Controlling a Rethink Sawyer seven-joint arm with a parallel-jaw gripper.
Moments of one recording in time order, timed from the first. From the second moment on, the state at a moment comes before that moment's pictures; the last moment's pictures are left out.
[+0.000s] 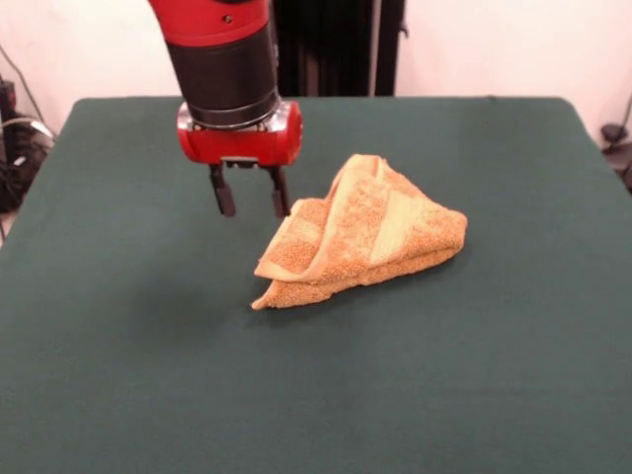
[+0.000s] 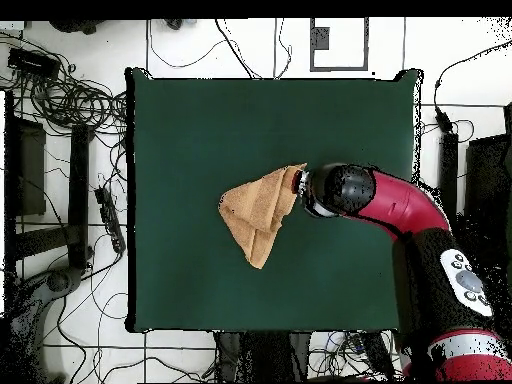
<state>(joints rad) -0.49 -0.54 0.20 1.51 -0.13 0.66 1.66</state>
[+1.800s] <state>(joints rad) -0.47 -0.53 0.21 1.55 -0.13 0.68 1.66</state>
